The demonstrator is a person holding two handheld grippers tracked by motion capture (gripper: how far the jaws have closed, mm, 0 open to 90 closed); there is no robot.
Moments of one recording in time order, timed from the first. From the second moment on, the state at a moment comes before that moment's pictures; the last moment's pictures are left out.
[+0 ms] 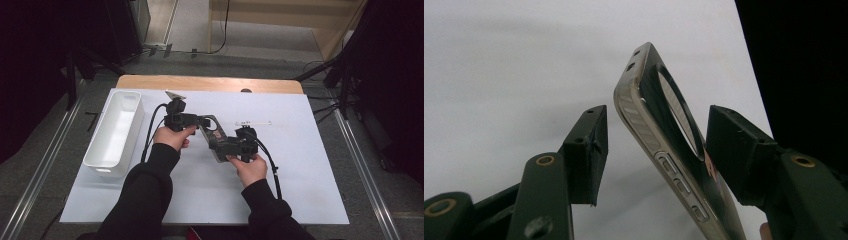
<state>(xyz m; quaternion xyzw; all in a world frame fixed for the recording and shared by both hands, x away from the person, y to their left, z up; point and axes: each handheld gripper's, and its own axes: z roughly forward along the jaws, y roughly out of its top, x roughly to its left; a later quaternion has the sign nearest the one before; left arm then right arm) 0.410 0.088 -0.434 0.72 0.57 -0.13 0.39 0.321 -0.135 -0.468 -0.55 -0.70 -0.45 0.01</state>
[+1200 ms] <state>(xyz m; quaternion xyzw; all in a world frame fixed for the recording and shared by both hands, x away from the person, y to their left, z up) 0.412 0.090 -0.437 0.70 0.57 -0.15 0.41 0.321 -0.131 -0.471 -0.55 -0.69 -0.46 0.00</state>
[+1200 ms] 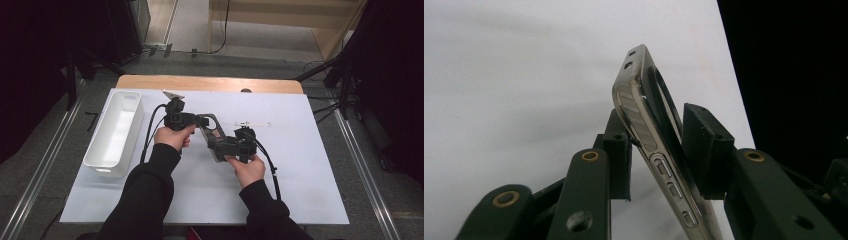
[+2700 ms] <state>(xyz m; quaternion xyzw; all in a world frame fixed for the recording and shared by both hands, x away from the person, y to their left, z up) 0.416 0.094 -0.436 0.67 0.56 -0.20 0.43 0.323 -0.126 -0.478 -0.55 -0.70 -0.46 0.01</state>
